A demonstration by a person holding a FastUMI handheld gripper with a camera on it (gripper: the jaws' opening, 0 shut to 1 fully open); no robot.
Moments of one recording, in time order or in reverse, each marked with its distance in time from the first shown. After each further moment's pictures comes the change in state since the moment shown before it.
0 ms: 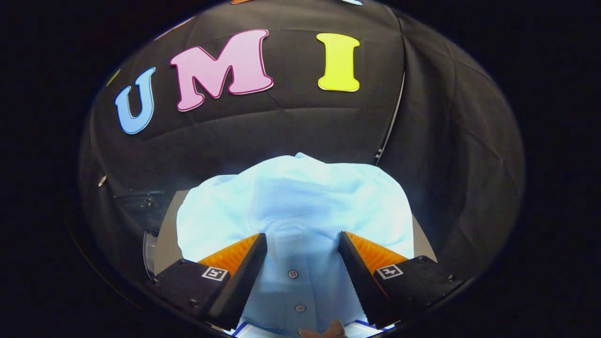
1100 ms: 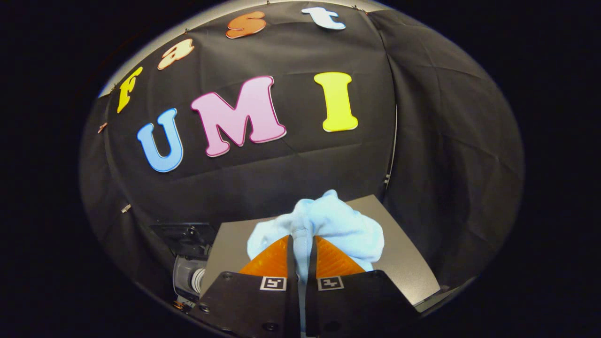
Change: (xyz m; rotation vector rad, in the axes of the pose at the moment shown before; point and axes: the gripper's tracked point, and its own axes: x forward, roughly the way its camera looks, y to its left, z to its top) arm -0.120 0.018 0.057 0.099 -0.271 0.139
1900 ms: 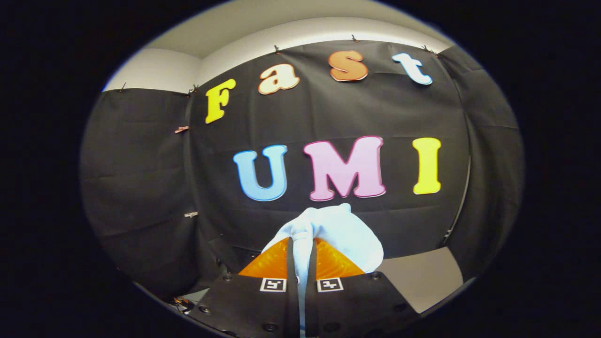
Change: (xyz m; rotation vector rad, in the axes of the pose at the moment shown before) arm -0.101 0.252 0.045 -0.150 -0.203 0.455
